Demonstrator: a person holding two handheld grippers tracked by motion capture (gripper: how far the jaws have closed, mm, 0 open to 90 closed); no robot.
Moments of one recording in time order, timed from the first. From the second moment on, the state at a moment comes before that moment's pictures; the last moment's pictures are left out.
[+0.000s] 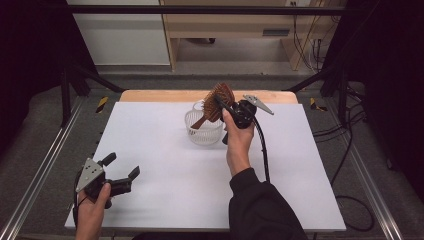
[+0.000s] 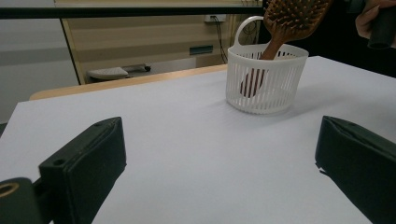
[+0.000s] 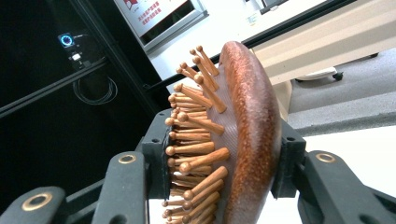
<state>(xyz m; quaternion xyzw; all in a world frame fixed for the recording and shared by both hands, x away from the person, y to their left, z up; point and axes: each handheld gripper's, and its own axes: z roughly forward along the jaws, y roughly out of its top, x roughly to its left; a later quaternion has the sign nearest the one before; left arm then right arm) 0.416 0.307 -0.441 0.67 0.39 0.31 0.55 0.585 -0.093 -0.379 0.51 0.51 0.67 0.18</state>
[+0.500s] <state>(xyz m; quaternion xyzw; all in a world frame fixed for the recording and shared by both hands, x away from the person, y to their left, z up) 0.416 0.308 -0.440 0.67 0.39 0.31 0.55 0.585 -0.091 -0.389 0.51 0.51 0.67 0.17</state>
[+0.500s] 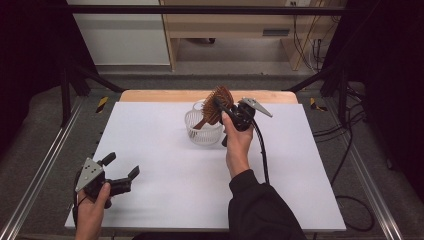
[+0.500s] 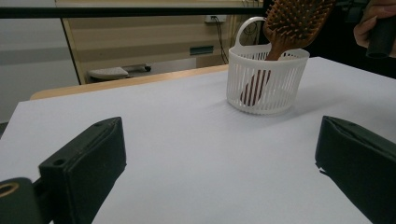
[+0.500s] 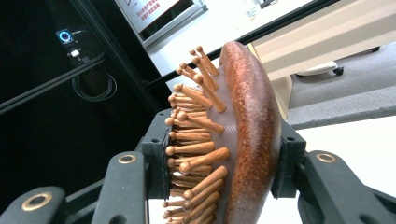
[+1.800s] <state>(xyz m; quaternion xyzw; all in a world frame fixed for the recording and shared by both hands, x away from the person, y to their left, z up) 0.417 0.308 -0.440 0.67 0.39 0.31 0.55 0.587 -0.101 -0.403 0.53 0.51 0.66 0.16</state>
